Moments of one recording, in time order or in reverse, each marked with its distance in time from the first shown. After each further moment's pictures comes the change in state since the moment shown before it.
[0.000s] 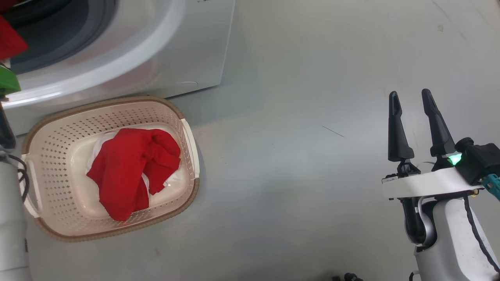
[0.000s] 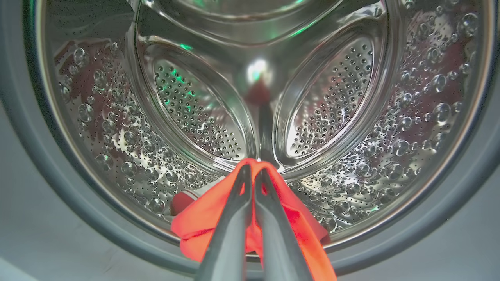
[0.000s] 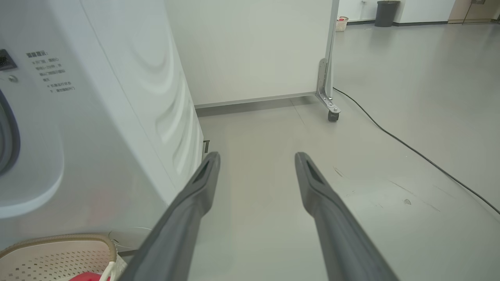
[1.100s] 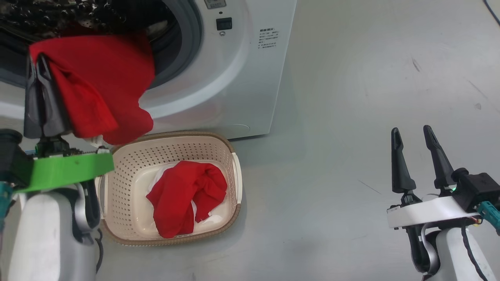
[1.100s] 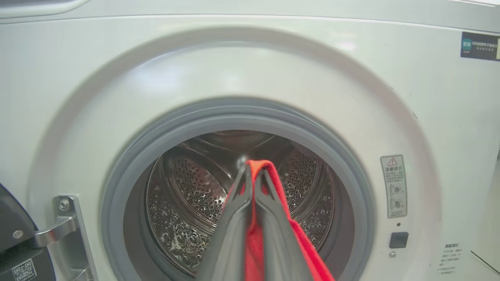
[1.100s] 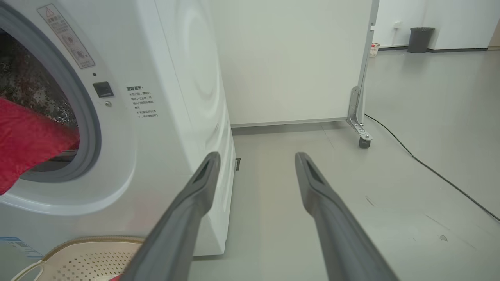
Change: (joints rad) left arm 0.395 -0.160 -0.120 -0.458 0.039 -0.041 -0.082; right arm 0.123 -0.011 -0.036 0.016 -0.058 0.009 0.000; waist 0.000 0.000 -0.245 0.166
